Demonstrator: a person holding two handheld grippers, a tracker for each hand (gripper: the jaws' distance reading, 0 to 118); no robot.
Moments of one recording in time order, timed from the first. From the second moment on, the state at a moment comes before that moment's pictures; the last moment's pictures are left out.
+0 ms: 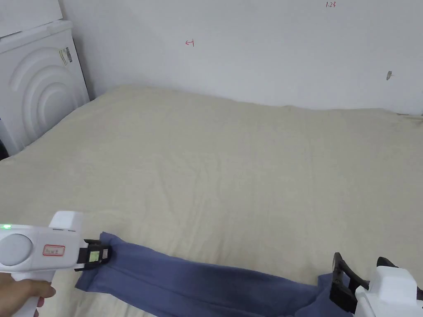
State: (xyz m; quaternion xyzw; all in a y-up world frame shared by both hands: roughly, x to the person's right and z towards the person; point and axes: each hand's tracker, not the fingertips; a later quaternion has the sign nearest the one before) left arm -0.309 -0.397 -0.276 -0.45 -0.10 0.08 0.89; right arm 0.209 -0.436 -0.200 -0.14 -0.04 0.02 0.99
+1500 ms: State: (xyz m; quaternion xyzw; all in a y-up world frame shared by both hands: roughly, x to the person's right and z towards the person) left arm -0.150 -0.474 -0.310 -0.53 -0.19 0.14 0.82; right arm 0.210 -0.430 -0.188 -0.14 -0.04 0.03 0.99
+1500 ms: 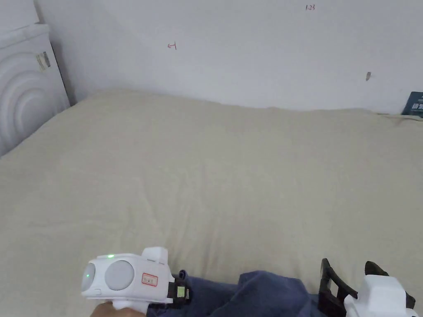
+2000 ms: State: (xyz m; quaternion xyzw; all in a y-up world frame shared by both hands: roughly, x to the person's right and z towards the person) left arm -0.131 -0.491 -0.312 -0.51 -0.22 0.17 0.81; right arm 0.209 -0.432 -0.186 -0.14 -0.06 0.02 0.99
